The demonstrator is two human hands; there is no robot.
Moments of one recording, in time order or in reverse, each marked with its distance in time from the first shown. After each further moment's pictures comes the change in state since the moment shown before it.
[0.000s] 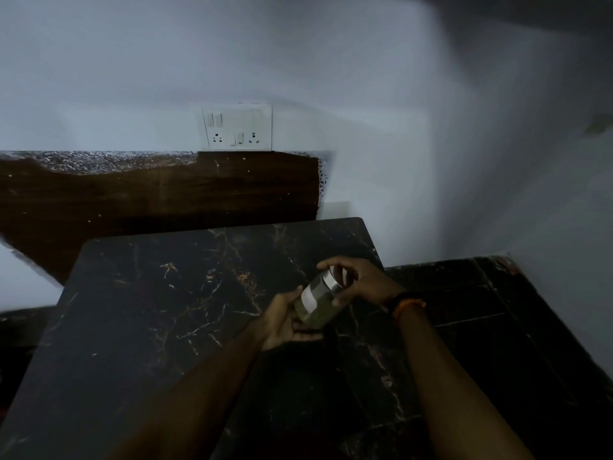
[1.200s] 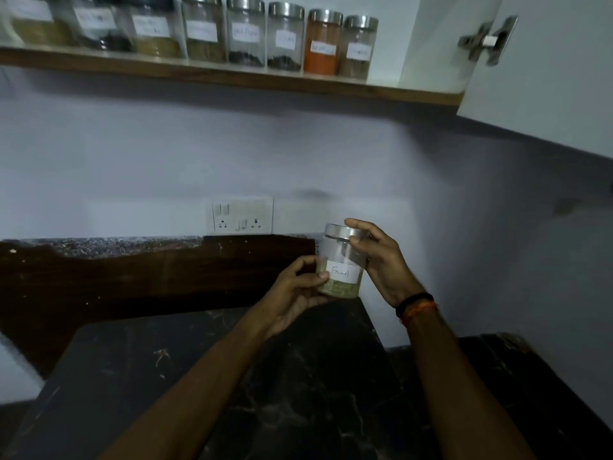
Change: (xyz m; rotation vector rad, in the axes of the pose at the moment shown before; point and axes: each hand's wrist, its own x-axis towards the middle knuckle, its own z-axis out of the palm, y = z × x) left_hand -0.067 0.157 0.116 0.223 -0.302 0.676; right_hand 0.004 -0.144 -0.085 0.513 0.478 -0.462
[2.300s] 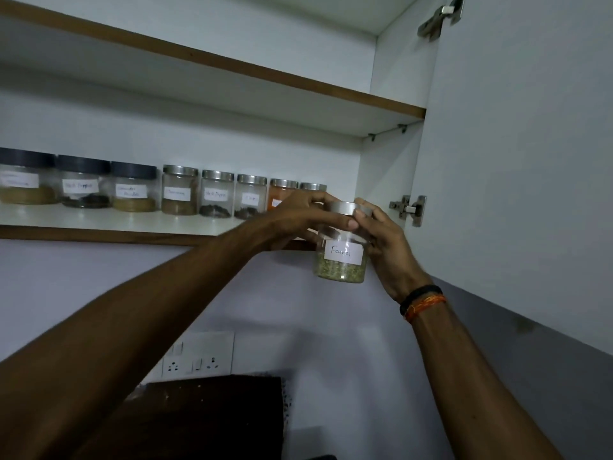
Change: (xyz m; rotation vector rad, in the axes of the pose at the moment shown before) left_hand 0.120 0.293 0.184 0.928 -0.177 0.461; right_hand 0.106 -0.228 -0.028 -0.046 0.031 -0.442
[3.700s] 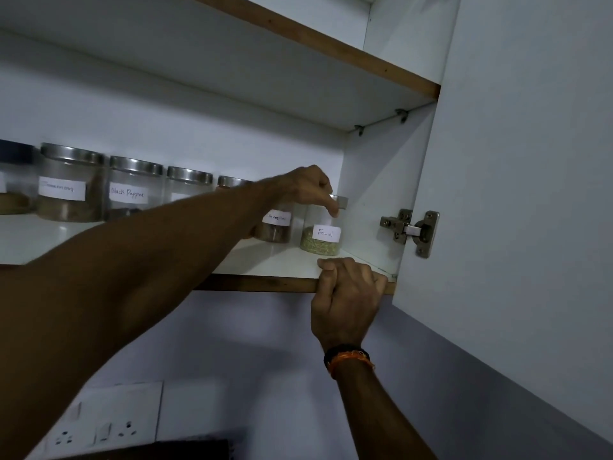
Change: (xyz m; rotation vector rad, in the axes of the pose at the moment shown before) left_hand 0.271 -0.064 -0.026 0.738 0.029 0.008; right_hand 0.092 0.149 -0.033 -1.171 0.705 -0.548
